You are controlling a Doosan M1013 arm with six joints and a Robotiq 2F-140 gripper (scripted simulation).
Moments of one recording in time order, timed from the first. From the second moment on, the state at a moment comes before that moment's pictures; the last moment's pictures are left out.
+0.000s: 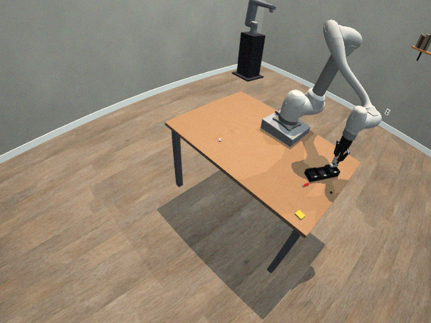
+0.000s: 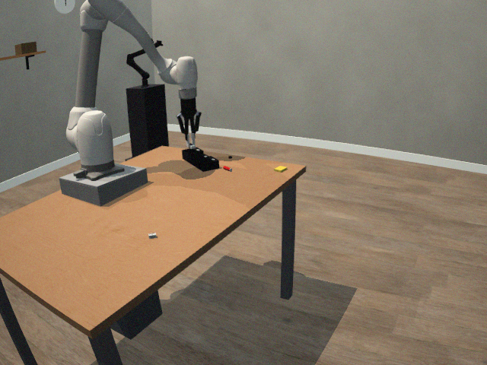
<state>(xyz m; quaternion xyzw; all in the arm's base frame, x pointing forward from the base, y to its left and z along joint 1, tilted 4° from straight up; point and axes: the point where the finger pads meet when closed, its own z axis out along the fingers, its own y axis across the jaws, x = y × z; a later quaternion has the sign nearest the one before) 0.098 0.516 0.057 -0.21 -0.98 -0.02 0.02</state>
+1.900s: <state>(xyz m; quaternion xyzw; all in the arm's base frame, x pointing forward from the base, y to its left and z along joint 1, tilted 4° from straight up) 0.096 0.519 0.010 -0.21 -0.98 -0.03 0.02</state>
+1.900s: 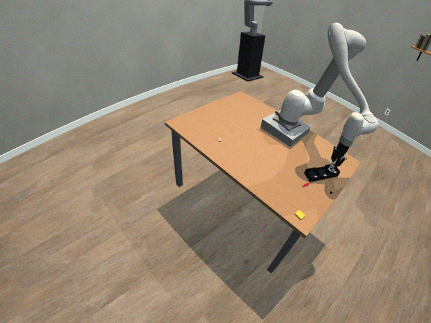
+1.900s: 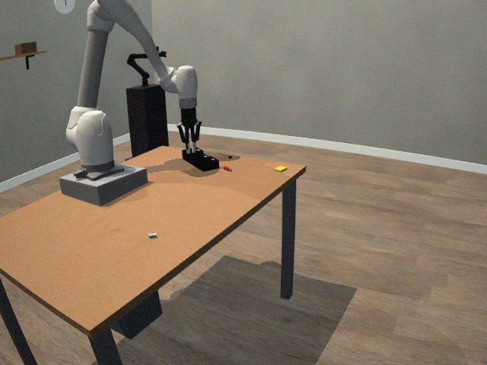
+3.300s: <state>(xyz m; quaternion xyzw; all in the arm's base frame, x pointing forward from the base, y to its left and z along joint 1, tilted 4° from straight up) 0.092 0.509 0.027 -0.21 -0.98 -0.02 0.02</state>
